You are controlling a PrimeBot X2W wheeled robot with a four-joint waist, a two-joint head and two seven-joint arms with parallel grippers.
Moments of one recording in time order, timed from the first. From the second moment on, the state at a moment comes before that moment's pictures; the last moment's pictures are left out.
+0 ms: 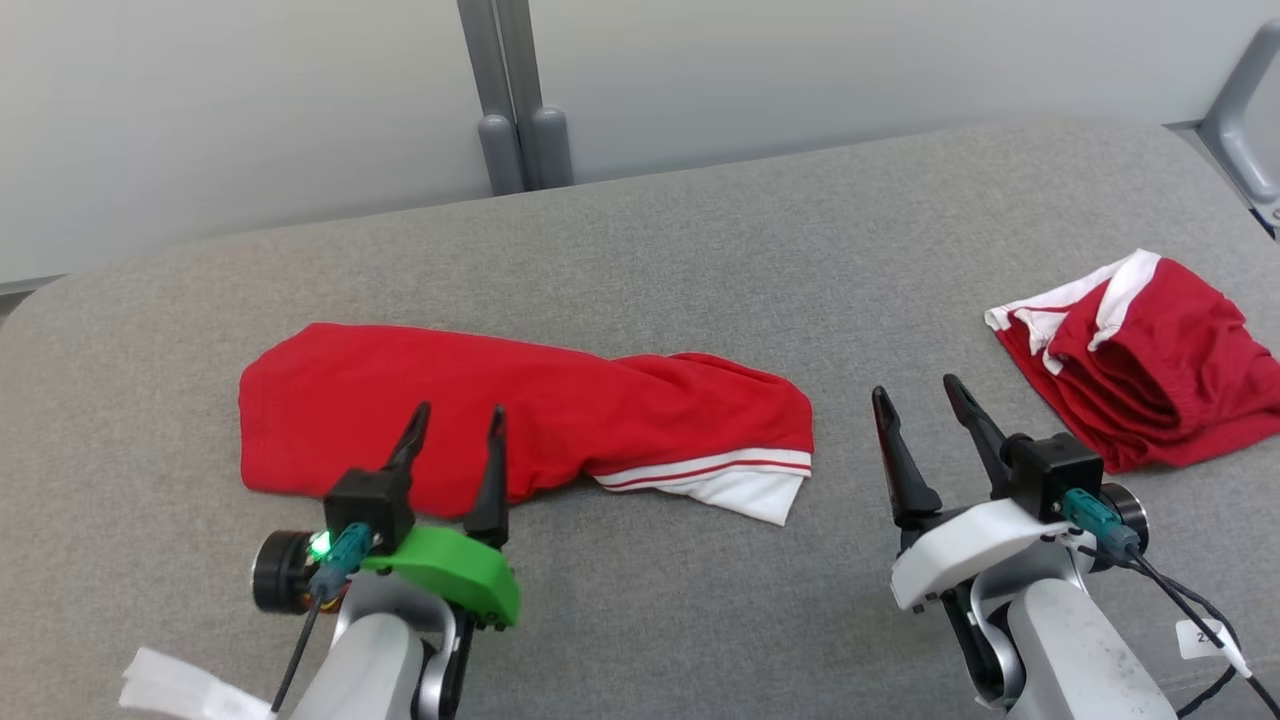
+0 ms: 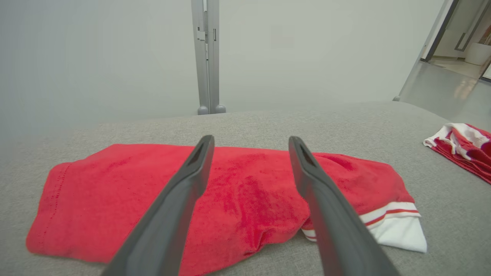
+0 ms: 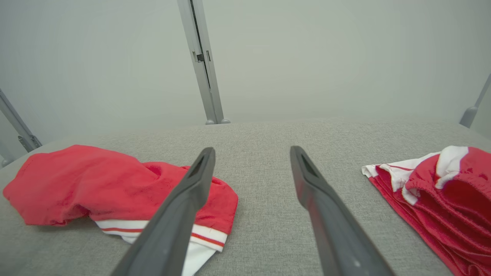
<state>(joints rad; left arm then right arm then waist) -0.31 0.08 -0.38 0.49 -0.36 0.05 -0.26 -0.25 -0.05 0.13 0.39 0.17 0.13 -0.26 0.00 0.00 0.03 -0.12</state>
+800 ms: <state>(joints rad) -0.06 0.05 -0.10 0.38 -0.20 0.02 -0.26 -0.21 -0.05 0.26 0.68 0.17 0.13 -0.26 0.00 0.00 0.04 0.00</state>
